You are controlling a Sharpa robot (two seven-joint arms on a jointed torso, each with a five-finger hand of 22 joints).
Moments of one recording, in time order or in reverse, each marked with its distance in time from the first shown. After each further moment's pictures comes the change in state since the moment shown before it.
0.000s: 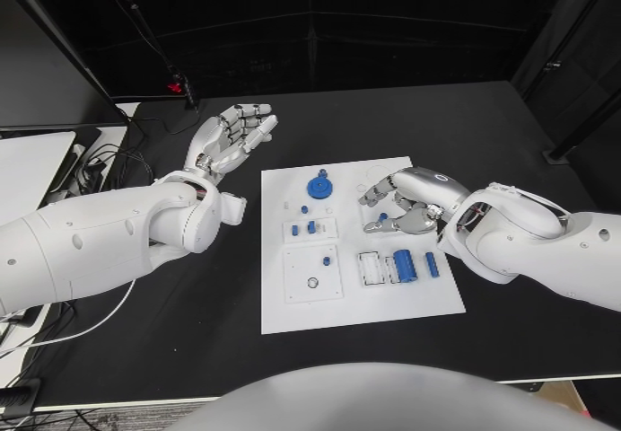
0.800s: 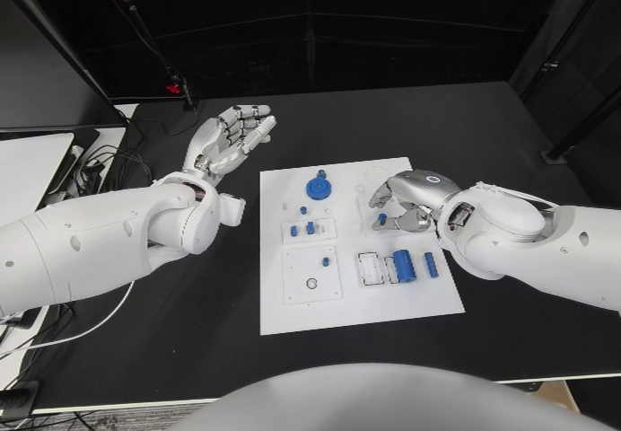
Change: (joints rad) left arm 0.000 0.000 0.000 0.000 0.000 0.001 0.000; left_hand -0.004 0.004 0.000 0.000 0.000 0.000 0.000 0.004 -0.002 0.000 0.000 0.006 -0.002 0.000 0.000 0.004 -0.004 0.000 0.000 0.000 0.000 -0.002; right arm -0.001 0.044 0.000 -0.036 -0.153 0.088 -0.219; right_hand 0.061 0.033 0.026 -0.010 0.000 0.029 -0.013 0.005 0.000 -0.004 -0.011 0.012 0.001 -0.004 -0.004 0.009 0.000 0.000 0.004 -0.004 0.000 0.000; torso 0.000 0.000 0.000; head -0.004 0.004
